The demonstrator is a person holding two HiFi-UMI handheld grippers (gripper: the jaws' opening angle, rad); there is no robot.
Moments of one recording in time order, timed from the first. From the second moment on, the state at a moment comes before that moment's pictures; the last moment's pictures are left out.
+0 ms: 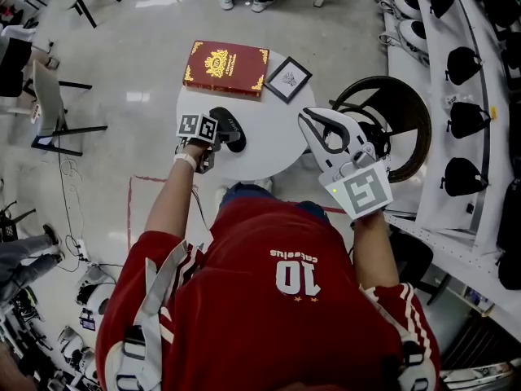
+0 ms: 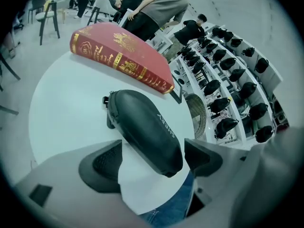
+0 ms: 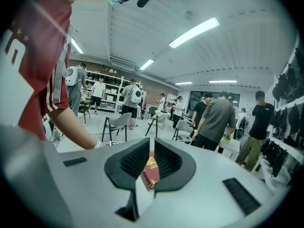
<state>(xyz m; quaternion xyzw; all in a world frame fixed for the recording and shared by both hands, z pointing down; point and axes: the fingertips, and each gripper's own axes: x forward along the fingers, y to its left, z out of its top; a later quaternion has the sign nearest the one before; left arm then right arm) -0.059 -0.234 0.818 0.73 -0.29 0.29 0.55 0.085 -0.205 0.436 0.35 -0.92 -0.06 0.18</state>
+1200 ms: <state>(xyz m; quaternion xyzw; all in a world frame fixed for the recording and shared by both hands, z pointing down) -0.094 -0.285 0.575 0.86 -0.30 0.14 0.39 0.050 -0.246 0.423 0.48 -0.87 0.05 0.13</state>
